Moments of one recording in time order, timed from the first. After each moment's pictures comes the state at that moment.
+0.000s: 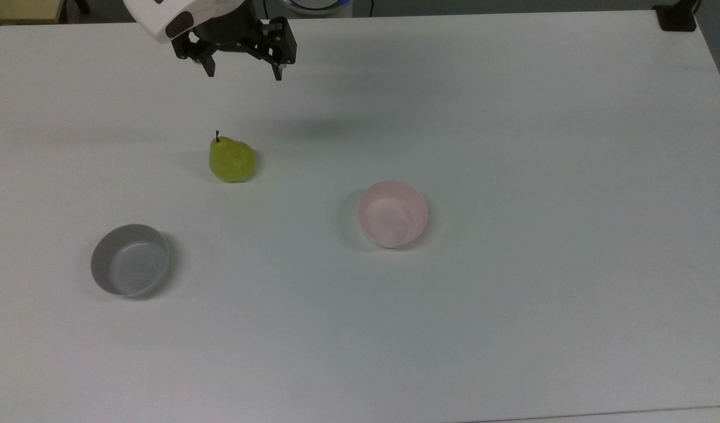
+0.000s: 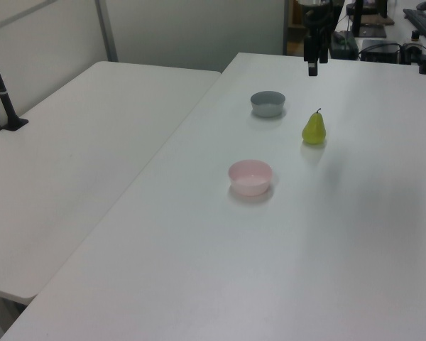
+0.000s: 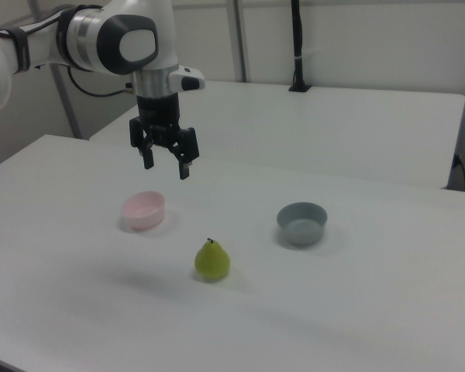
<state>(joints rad) 0.05 0.17 -0.14 -1.54 0.03 1.60 -0.06</state>
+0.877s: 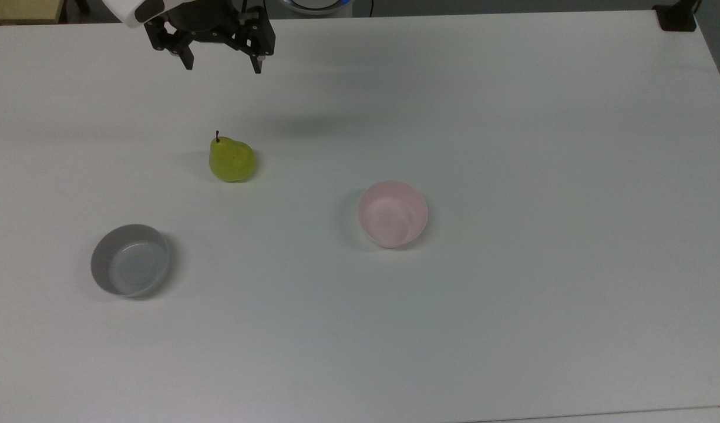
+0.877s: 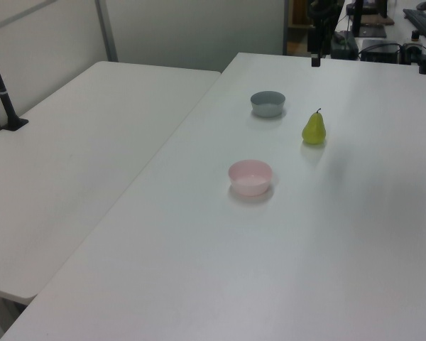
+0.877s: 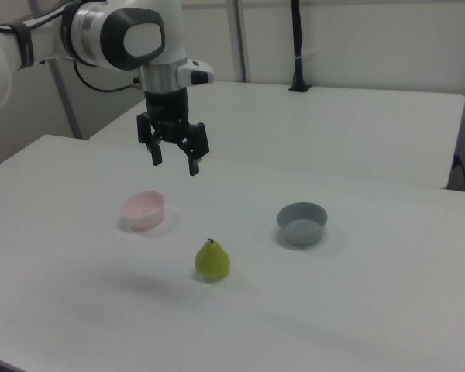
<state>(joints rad) 0.02 0.16 -0.16 -1.52 0.03 1.60 -0.11</state>
